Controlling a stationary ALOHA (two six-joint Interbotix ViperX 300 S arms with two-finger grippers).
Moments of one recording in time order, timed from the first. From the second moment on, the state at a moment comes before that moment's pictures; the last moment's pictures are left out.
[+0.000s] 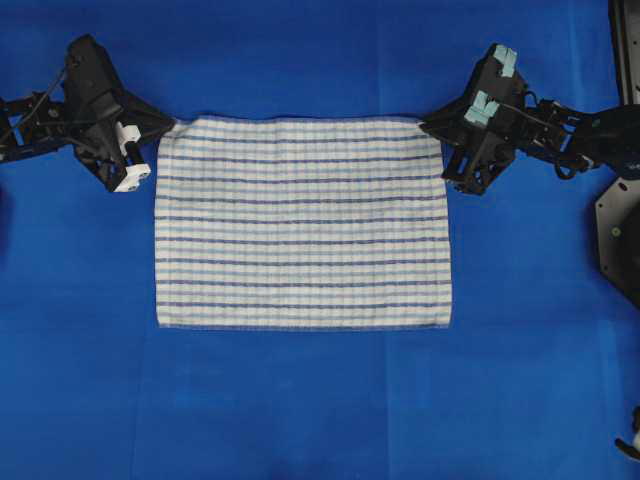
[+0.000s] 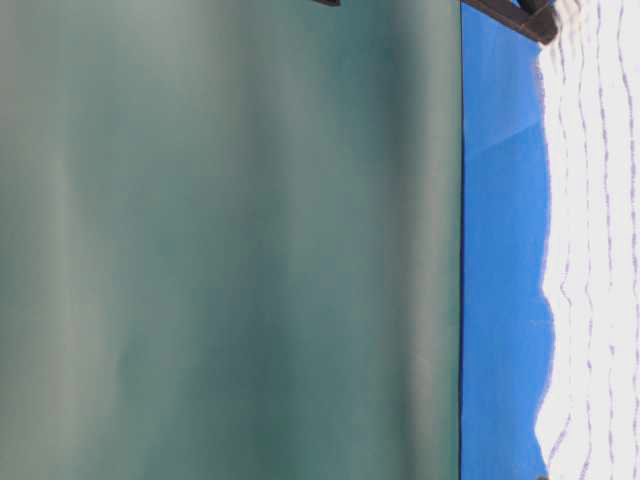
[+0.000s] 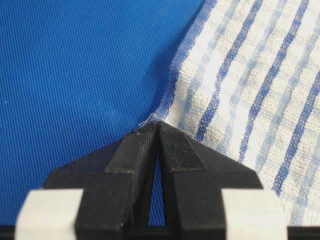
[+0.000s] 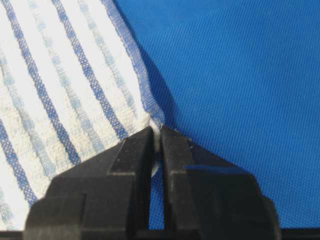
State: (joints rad) left arm 0.42 0.01 1.19 -0.04 -0.56 0.00; right arm -0.42 0.02 1.12 0.13 -0.50 0.02
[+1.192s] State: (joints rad) left arm 0.23 -0.40 1.27 -0.04 -0.38 -0.03; right arm -0.26 -0.30 1.16 0.16 -0.24 0.07
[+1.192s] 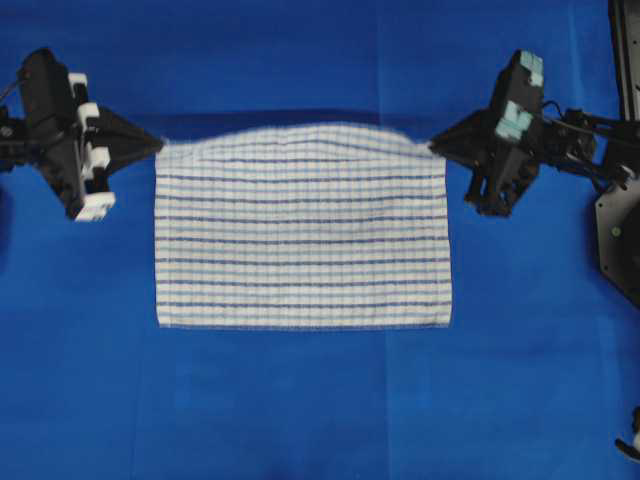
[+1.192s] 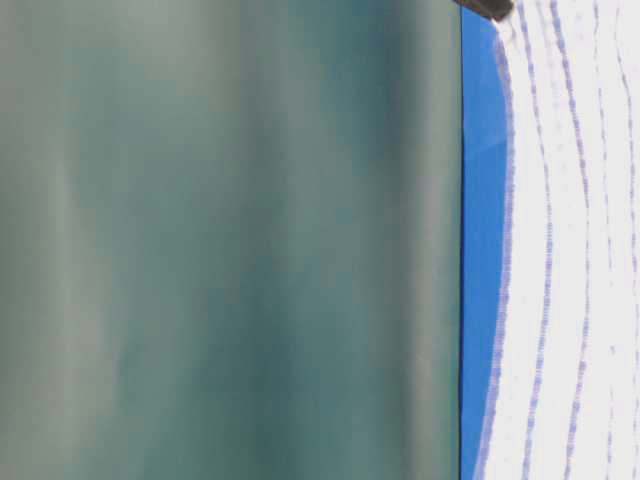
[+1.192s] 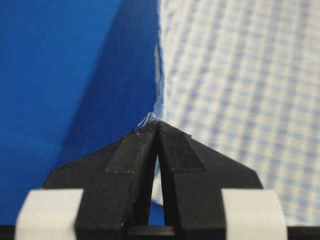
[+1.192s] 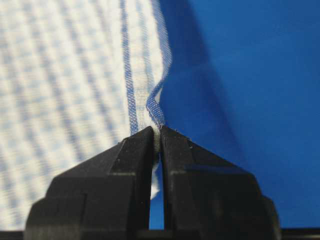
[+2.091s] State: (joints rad) left arm -0.18 -0.50 1.29 -0.04 -0.39 -0.20; right arm 0.15 -0.46 1.20 0.33 -0.16 0.12
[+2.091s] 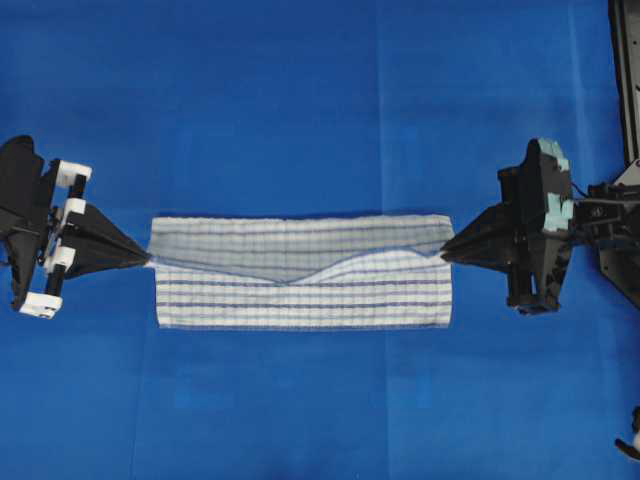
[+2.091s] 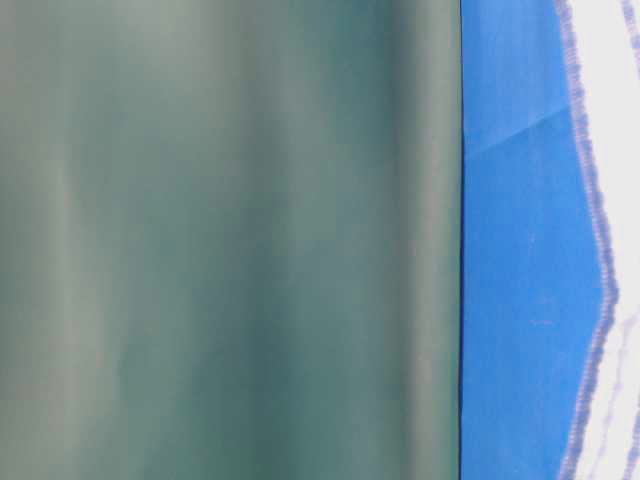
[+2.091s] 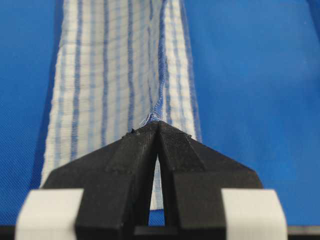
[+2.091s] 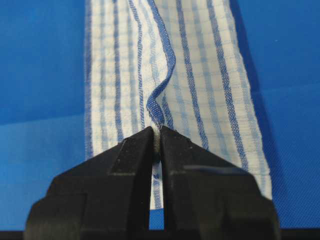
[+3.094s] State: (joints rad) left arm -0.27 -0.31 1.24 -0.05 -0.36 -0.23; right arm 0.25 -0.27 1.14 0.40 -0.16 0.13
